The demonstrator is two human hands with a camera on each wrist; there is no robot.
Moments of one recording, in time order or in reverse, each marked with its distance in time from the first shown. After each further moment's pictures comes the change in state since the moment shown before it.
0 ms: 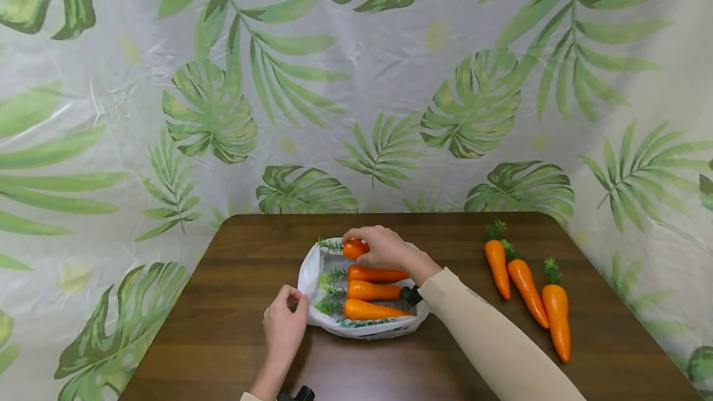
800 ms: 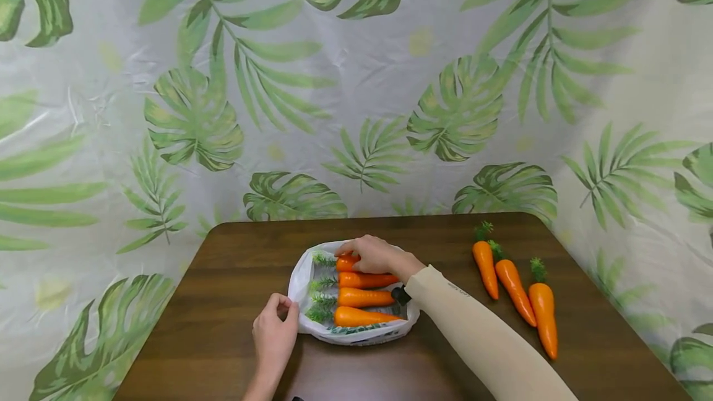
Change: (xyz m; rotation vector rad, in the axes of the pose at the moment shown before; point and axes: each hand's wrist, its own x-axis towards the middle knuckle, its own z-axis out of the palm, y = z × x) left_hand -0.003 0.004 0.001 0.010 0.012 0.005; right_hand 0.009 0.027 0.017 -0.047 -0.140 -0.005
